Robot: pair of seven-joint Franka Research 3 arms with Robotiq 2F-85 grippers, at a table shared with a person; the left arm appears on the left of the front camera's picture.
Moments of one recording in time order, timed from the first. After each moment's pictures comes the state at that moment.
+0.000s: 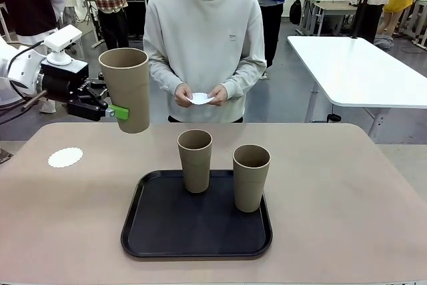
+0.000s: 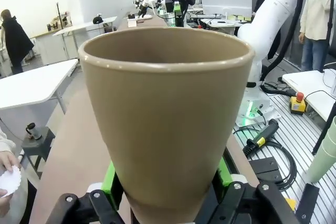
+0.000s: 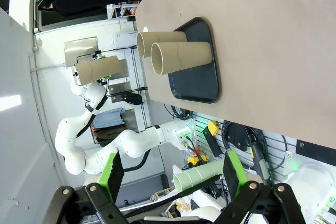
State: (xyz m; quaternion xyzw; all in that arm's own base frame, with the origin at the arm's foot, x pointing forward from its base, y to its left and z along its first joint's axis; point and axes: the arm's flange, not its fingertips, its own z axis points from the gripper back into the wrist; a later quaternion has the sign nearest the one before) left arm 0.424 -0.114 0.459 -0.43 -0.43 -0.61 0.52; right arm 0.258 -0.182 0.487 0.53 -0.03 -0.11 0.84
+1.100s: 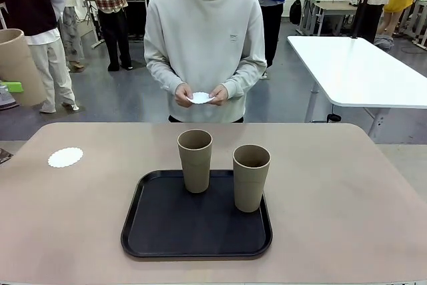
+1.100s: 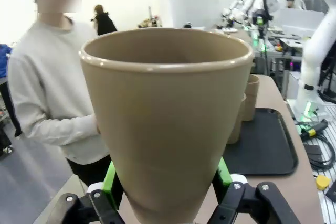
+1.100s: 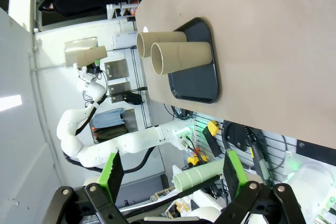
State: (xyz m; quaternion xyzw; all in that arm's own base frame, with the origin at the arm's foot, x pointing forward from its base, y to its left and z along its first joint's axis) left arm 0.456 0.165 0.454 -0.34 -0.55 -0.47 0.60; right arm 0.259 -0.182 0.487 0.53 -0.03 -0.11 0.84
